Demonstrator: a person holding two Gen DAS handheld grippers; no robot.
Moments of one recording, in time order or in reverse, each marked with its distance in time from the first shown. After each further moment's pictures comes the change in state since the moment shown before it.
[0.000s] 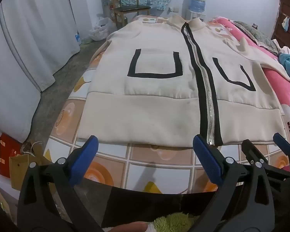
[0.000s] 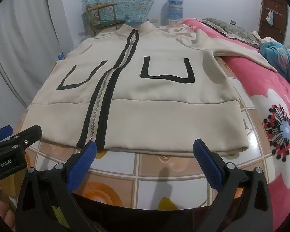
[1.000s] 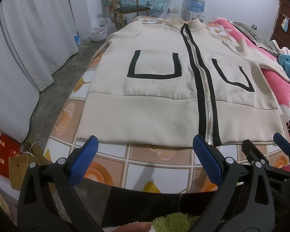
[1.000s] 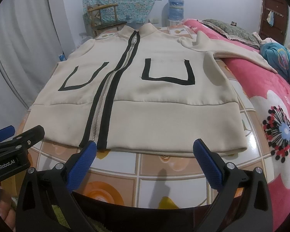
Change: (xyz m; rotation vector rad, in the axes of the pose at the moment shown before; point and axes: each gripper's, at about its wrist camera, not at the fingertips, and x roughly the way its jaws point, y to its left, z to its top) left arm -0.001 -0.003 0.002 0.004 -0.006 0.005; right arm -0.006 0.002 0.002 0.000 -0.008 0.010
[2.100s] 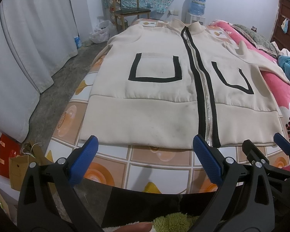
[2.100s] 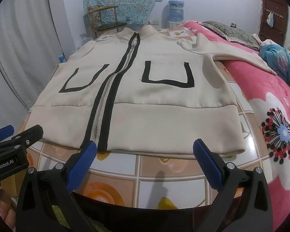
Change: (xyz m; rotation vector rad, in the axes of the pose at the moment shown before) left arm -0.013 0.002 0.007 -0.002 -0.012 0.000; right arm -0.004 0.000 0.003 -0.003 -0.006 -0.001
